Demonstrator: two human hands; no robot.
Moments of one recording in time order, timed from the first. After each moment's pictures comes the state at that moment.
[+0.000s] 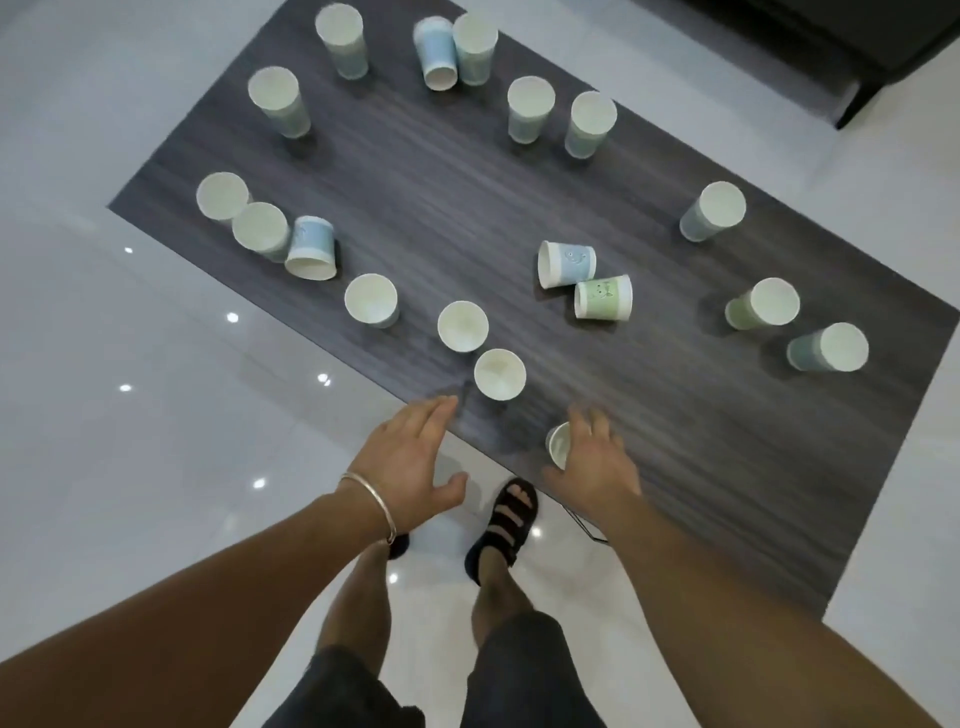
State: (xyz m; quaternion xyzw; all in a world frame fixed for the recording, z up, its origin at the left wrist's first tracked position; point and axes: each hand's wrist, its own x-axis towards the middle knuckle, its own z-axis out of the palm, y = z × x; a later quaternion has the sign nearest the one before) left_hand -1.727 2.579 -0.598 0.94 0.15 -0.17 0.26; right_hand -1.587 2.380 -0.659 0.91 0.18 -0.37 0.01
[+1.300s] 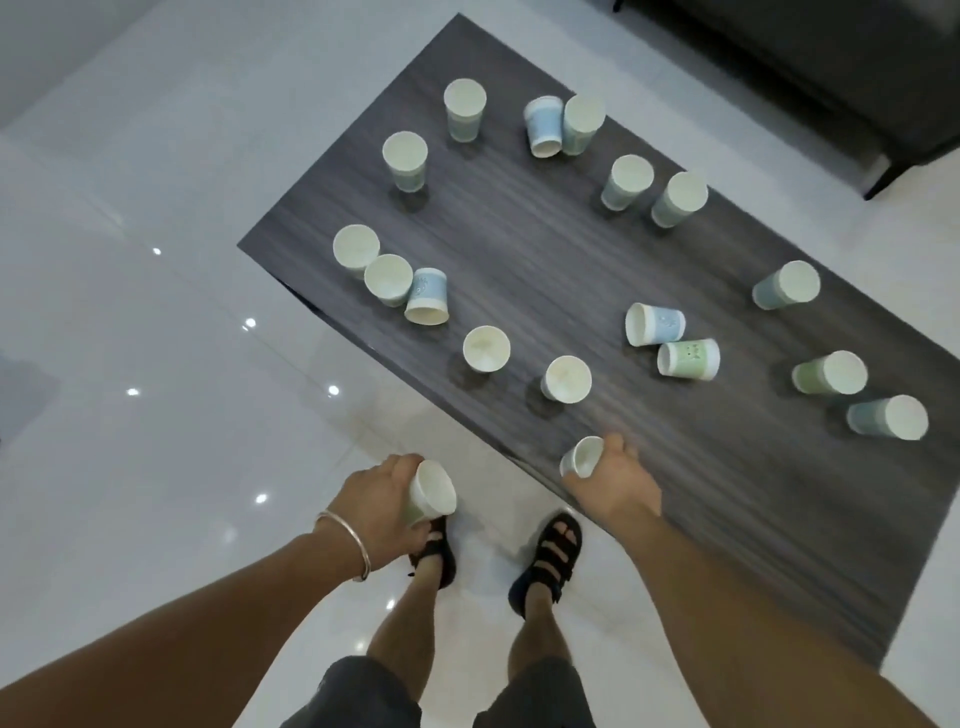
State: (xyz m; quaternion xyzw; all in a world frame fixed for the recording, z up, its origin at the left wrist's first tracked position) left_hand -1.832 2.719 -0.597 0.89 0.24 -0.22 0.32; right_hand -1.630 2.505 -0.631 0.94 0.09 -0.33 0.00
